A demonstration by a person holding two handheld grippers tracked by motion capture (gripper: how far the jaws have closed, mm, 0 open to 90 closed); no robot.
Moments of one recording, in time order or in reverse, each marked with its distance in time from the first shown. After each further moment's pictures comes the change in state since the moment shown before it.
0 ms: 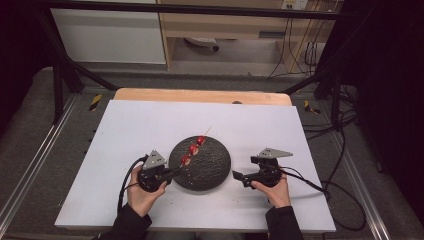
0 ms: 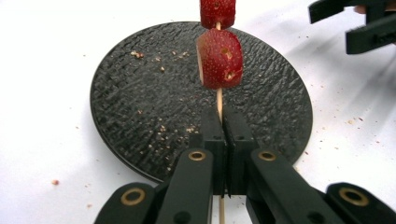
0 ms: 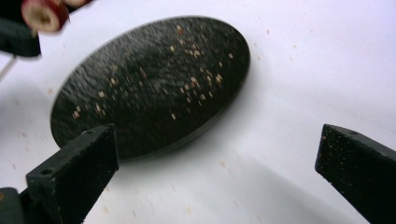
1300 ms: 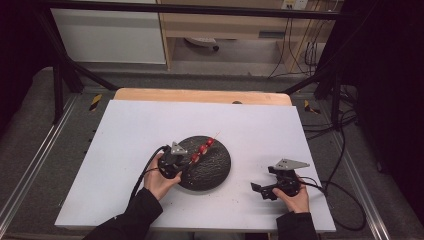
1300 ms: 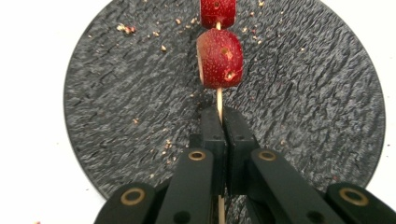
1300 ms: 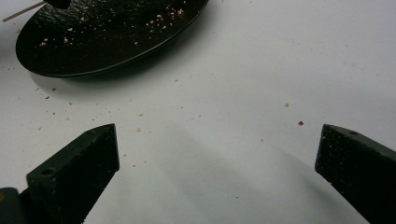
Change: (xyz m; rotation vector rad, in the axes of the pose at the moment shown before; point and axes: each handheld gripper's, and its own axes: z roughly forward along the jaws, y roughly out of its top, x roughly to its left) left arm 0.001 0.023 0.060 0.240 0.052 0.045; right arm -0.027 -0.037 -0.036 0.078 -0.048 -0.052
